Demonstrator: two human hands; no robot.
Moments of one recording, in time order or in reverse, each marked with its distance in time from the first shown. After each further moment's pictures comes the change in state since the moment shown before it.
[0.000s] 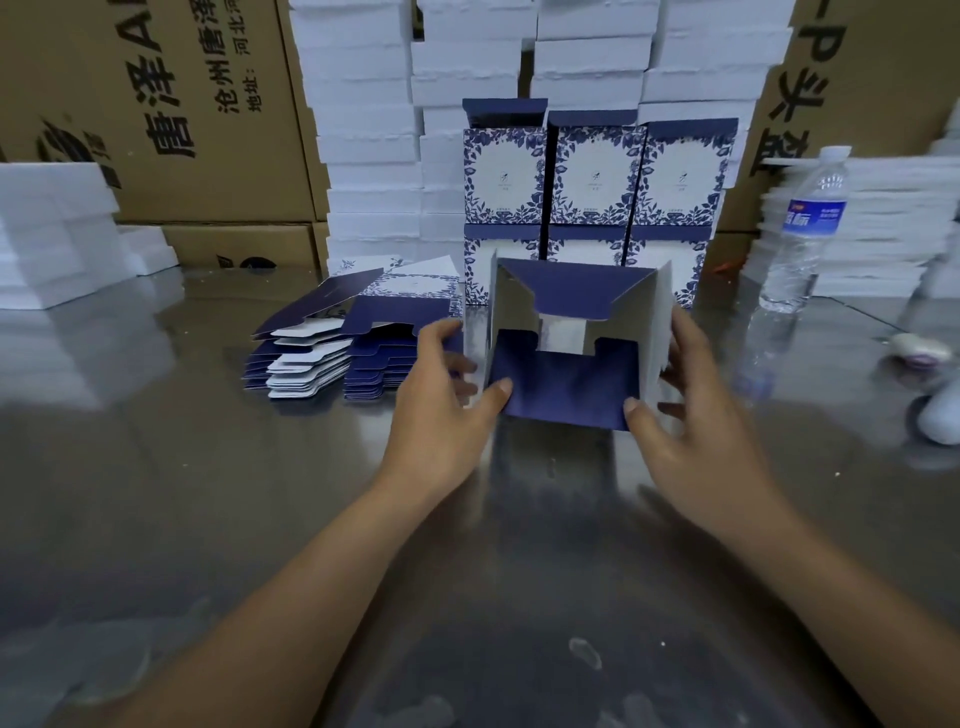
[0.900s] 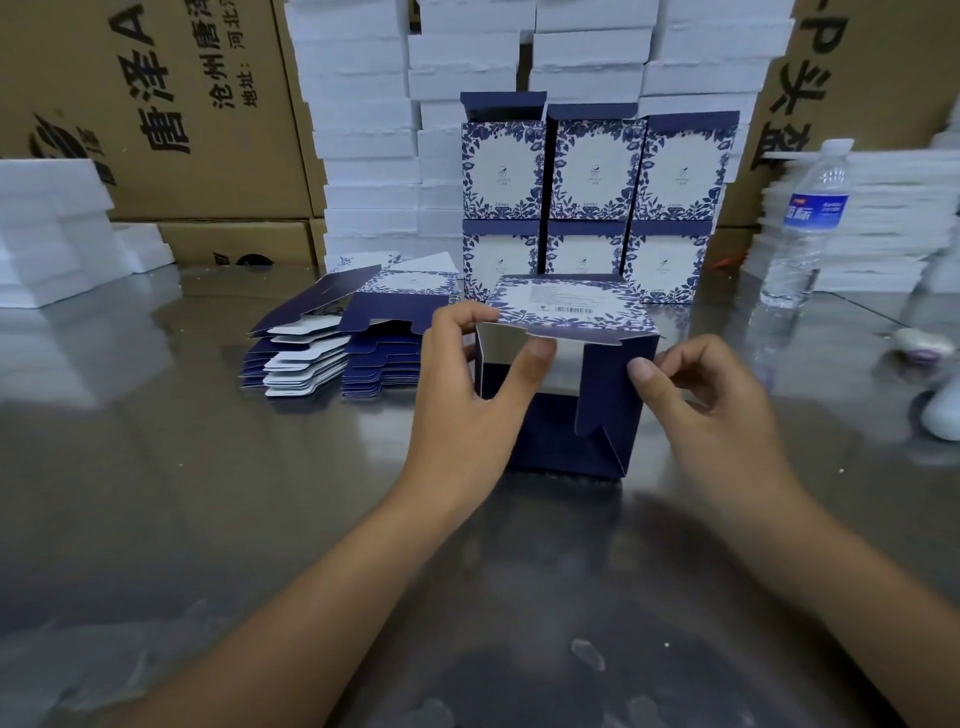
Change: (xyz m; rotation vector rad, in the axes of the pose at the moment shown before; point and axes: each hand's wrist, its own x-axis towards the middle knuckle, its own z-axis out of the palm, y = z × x) left_hand -0.022 0.030 0.004 -0.340 -0.014 0.056; right_hand 0.006 0.004 0.004 0.274 0.190 0.091
